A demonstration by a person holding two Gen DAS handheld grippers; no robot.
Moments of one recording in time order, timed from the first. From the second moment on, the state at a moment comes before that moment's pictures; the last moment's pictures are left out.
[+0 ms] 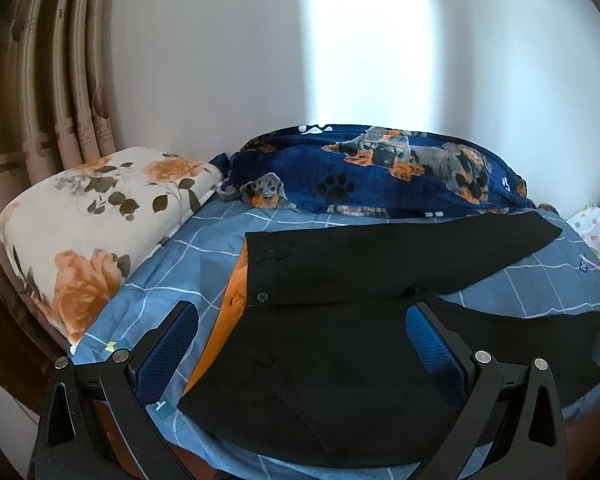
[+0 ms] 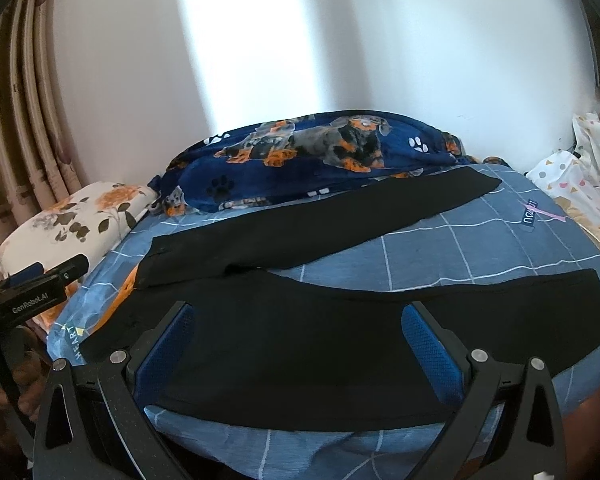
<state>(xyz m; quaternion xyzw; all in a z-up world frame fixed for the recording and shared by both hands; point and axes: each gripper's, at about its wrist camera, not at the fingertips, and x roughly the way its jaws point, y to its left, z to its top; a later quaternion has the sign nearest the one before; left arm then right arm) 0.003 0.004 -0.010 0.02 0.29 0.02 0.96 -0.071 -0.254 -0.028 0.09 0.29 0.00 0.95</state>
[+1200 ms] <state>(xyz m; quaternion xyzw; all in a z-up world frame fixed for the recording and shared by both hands) 0.040 0.055 -0.009 -0.03 0.32 0.03 0.95 -0.053 -0.272 -0.046 0.08 0.33 -0.08 0.94</state>
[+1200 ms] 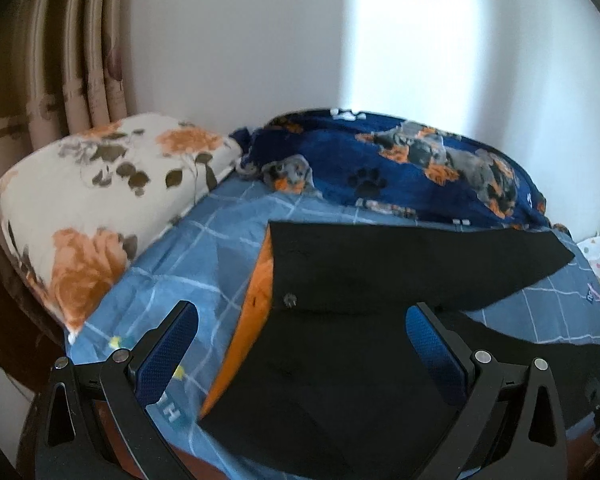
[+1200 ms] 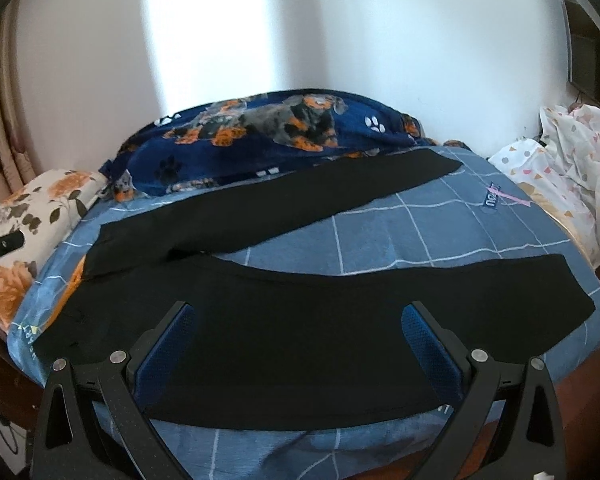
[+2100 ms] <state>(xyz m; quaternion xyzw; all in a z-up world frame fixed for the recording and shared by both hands) 0.254 0.161 -0.092 -0.05 0.46 -0.09 0.88 0.001 -0.253 -0.085 0.08 0.42 -0.04 0.91</state>
